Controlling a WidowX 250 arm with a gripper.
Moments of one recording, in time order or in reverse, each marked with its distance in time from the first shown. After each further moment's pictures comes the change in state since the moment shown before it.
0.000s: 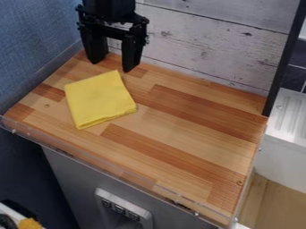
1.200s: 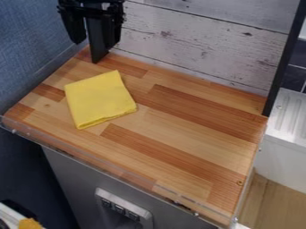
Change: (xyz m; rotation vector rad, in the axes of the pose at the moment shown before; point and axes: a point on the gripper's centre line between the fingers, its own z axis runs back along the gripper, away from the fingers) arm 0.027 0.051 0.008 0.011 -0.094 0.100
